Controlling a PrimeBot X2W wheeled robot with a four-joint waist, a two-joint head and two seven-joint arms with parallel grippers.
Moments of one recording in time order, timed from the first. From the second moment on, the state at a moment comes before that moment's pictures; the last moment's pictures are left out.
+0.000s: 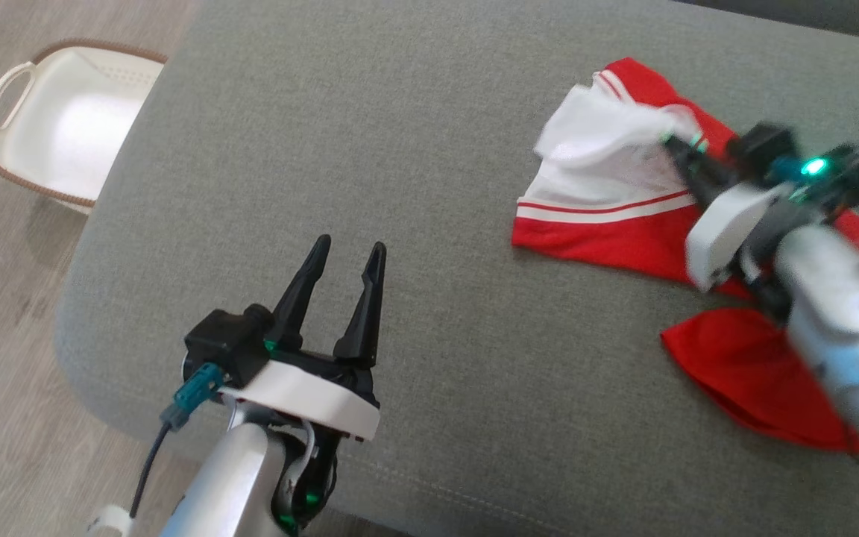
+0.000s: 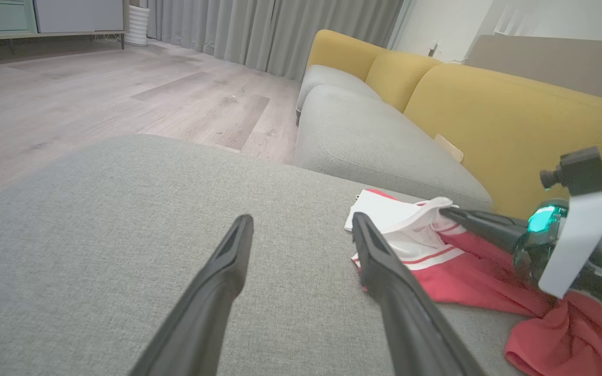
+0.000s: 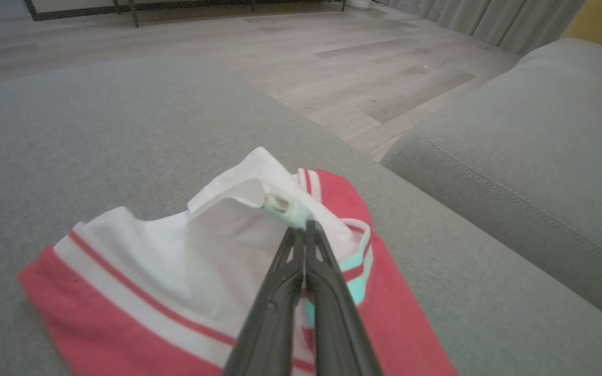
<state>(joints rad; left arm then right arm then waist) -0.19 0.05 -0.42 0.15 -0.39 -0.02 -0.25 -0.81 -0.36 0.77 0.90 0.40 0.13 -0.15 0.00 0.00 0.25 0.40</state>
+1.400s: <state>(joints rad) -0.07 0.04 -0.26 0.15 -0.34 -0.04 -0.25 -0.51 -0.20 0.39 0.72 0.34 0.13 -0.25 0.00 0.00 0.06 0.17</state>
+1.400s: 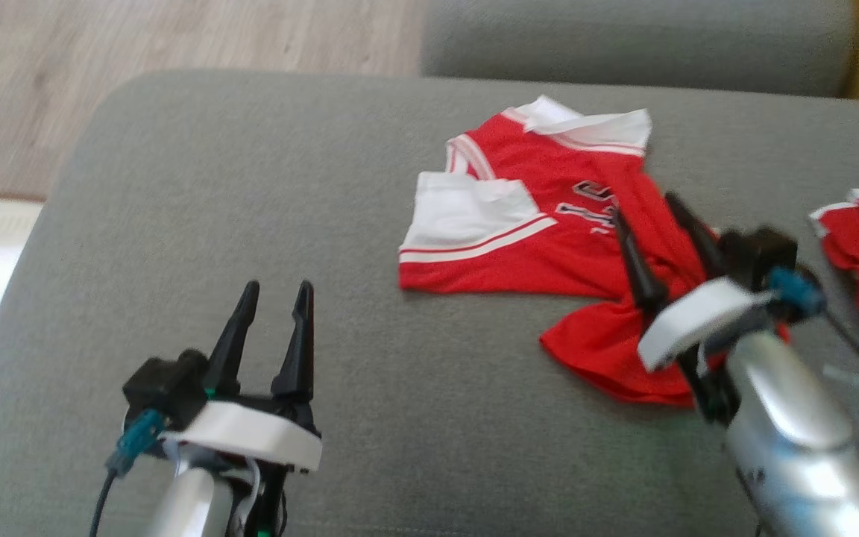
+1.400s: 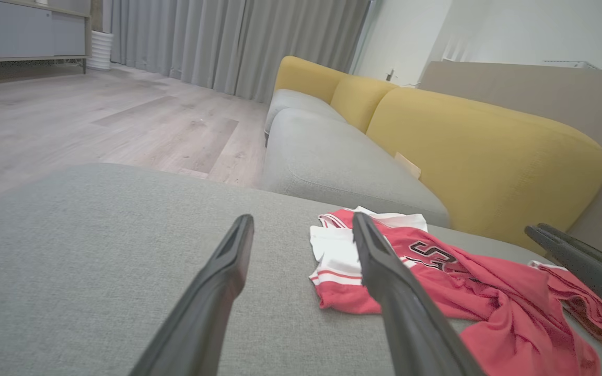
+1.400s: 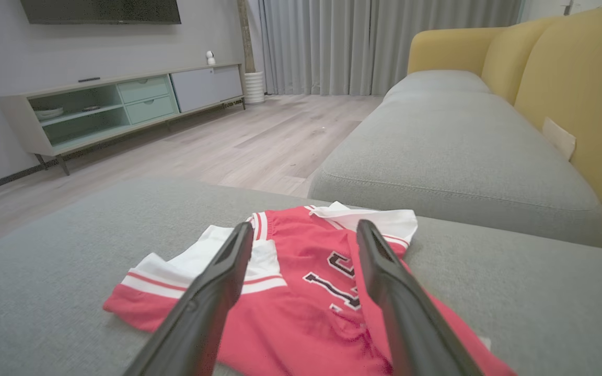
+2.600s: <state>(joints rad) -0.02 0.05 -0.27 0.12 -0.33 -0.09 -0.25 -0.14 -0.08 0.18 0.35 0.18 0.13 -0.19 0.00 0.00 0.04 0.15</state>
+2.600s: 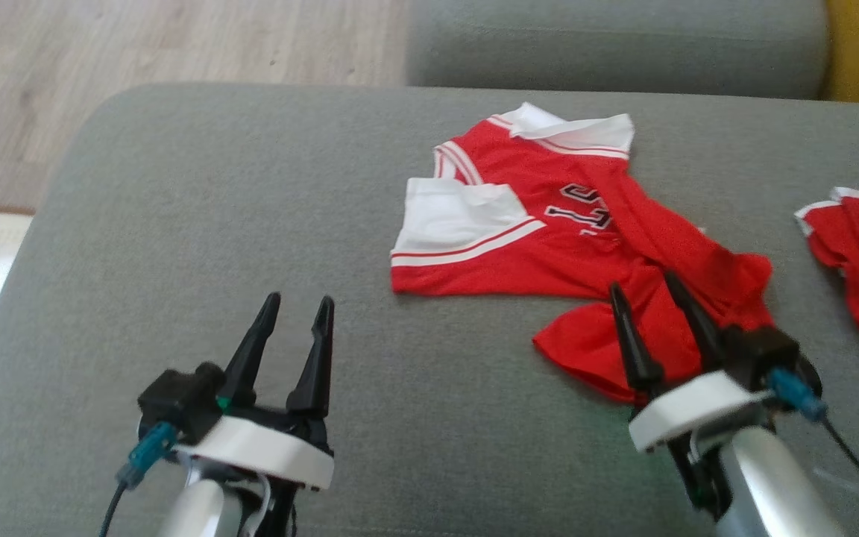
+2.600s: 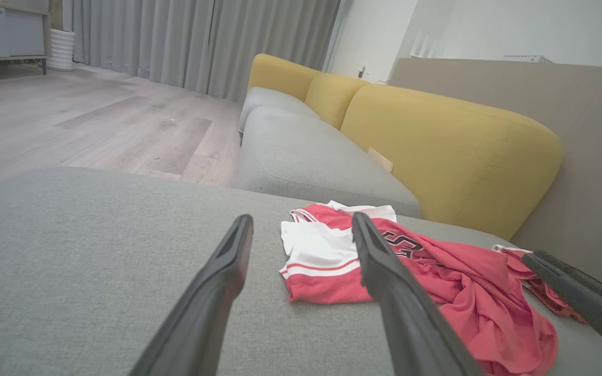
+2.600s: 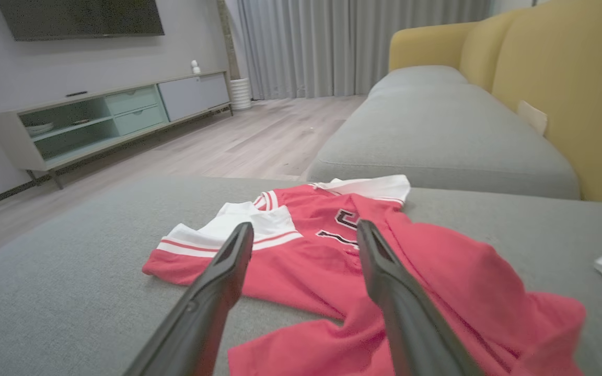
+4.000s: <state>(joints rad) -0.19 0.04 -0.42 0.10 -0.40 -0.03 -0.25 -0.84 -0.38 0.74 0.89 0.56 0.13 -0.04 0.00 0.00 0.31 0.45</state>
